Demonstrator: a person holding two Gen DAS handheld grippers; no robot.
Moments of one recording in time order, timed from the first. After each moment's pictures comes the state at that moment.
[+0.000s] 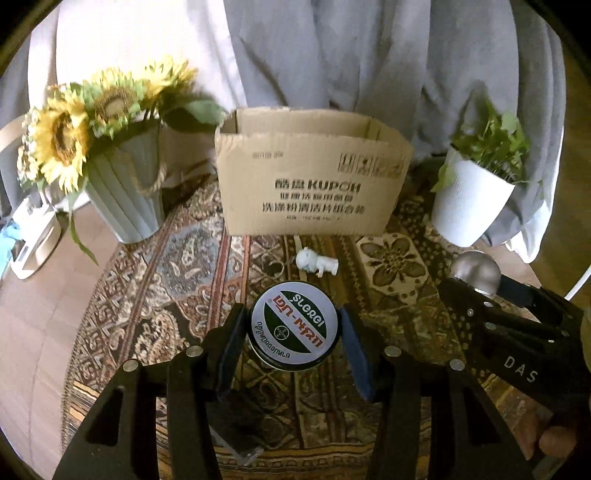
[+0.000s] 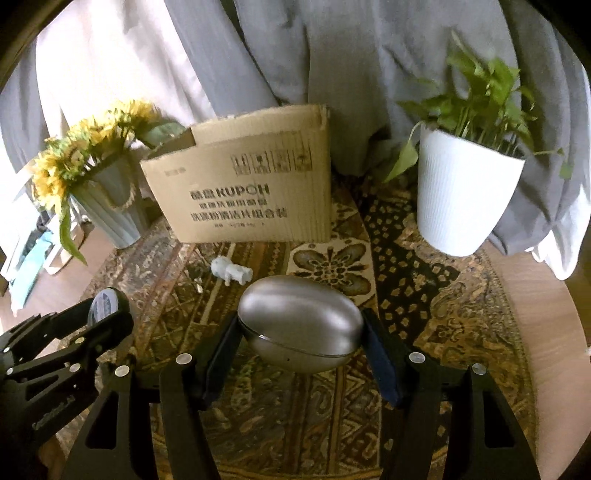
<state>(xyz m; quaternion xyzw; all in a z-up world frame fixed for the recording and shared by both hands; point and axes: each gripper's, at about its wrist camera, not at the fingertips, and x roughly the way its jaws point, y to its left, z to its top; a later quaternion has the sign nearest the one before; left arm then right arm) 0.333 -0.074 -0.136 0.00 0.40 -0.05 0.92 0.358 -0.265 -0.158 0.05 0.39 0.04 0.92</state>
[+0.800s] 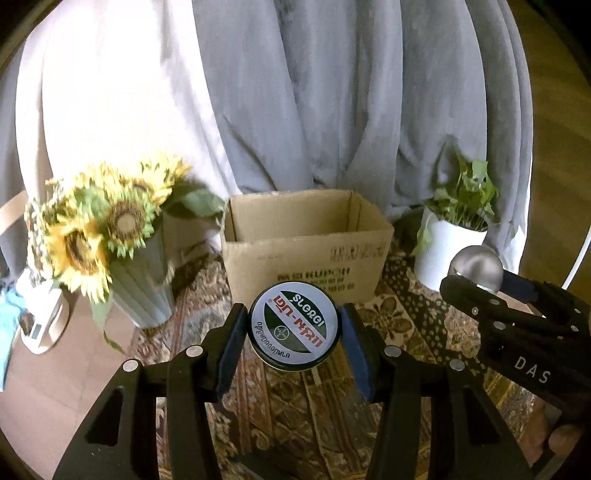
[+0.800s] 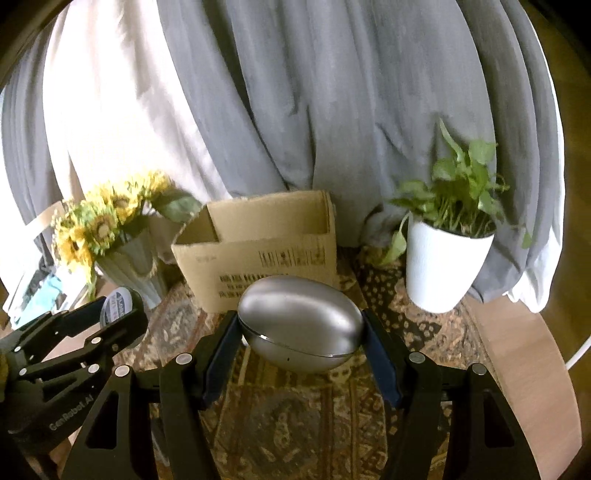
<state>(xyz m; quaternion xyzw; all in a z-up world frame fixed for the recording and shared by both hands) 0.344 -0.055 -0.058 0.03 0.31 -0.10 0.94 0.344 -0.242 -0.076 0.06 0.30 0.01 0.95</state>
